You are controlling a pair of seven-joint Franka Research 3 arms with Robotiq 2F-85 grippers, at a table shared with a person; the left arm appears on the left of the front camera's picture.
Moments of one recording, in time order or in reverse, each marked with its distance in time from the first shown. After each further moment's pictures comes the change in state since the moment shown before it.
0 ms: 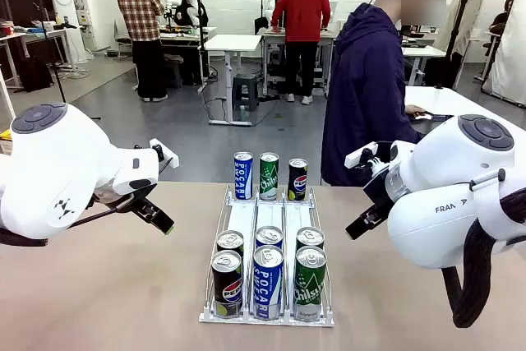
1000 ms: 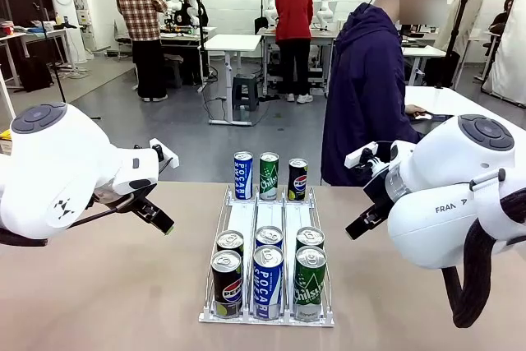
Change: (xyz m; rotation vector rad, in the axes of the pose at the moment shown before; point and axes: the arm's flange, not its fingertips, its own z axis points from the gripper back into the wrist) left arm 0.000 0.000 0.000 0.000 0.000 -0.001; right arm 0.000 0.000 0.000 0.000 0.000 -0.001
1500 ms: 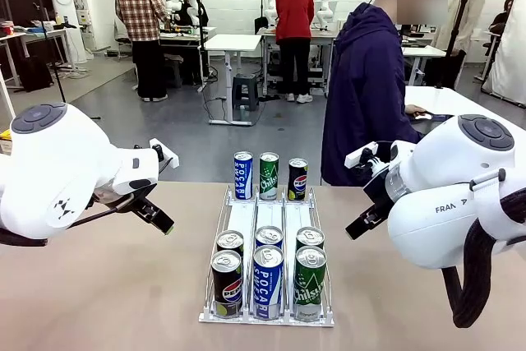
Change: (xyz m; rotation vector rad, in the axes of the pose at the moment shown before) left arm 0.000 0.000 0.000 0.000 0.000 0.000; right arm 0.000 0.000 0.000 0.000 0.000 0.000
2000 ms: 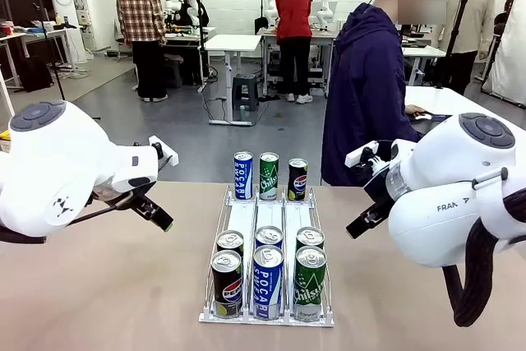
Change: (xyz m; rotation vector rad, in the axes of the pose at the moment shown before) left arm 0.004 0.003 0.006 0.012 -0.010 -0.007; right arm 0.002 -0.001 0.005 -0.001 0.002 -0.001
